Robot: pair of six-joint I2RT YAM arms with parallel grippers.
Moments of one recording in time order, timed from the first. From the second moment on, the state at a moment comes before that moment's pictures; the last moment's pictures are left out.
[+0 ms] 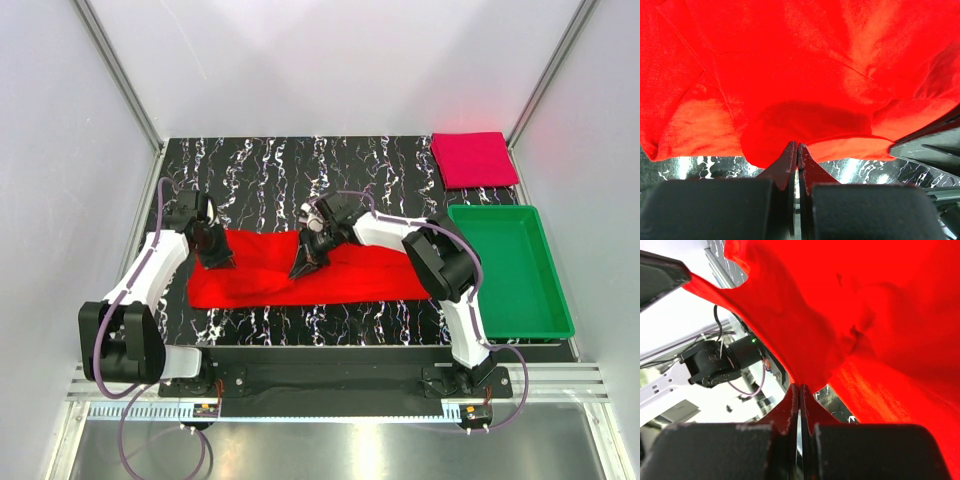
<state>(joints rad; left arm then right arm) -0.05 1.33 0.97 -0.82 0.19 -0.42 0.71 2.14 1.42 -0.26 -0.84 0.75</state>
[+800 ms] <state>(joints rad) -0.03 1.68 1.25 -0.70 0.09 -0.43 0.59 2.48 2.01 -0.58 -0.81 0.56</state>
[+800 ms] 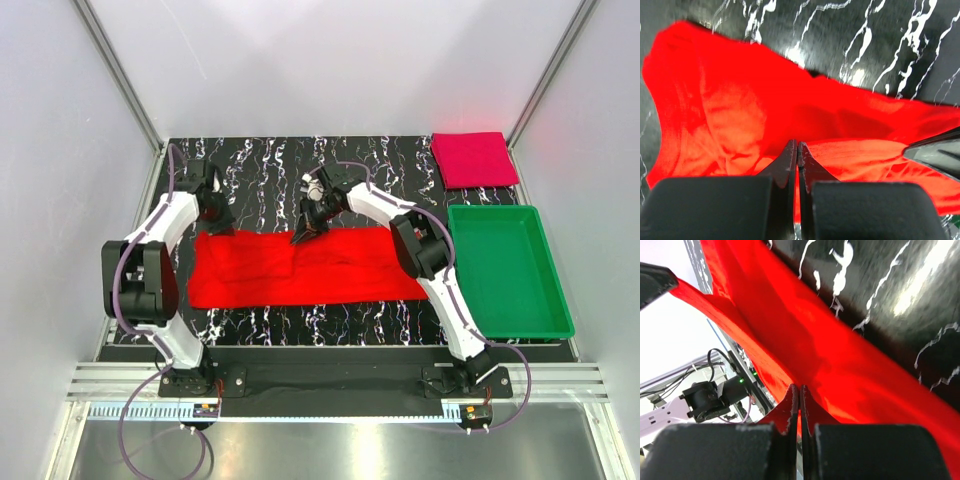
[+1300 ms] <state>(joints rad) -0.02 1.84 1.35 -0.70 0.07 -0.39 0.57 2.55 2.15 -0.64 -0.80 0.57</state>
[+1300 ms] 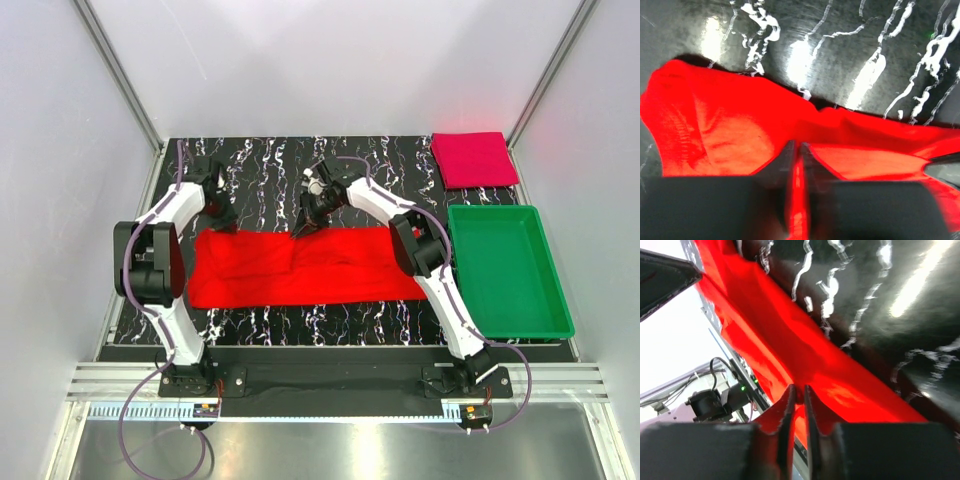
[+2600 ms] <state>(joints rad) 0.08 1.94 1.33 -0.70 0.14 -0.68 0.50 2.06 1.59 -0.83 -0.49 0.38</state>
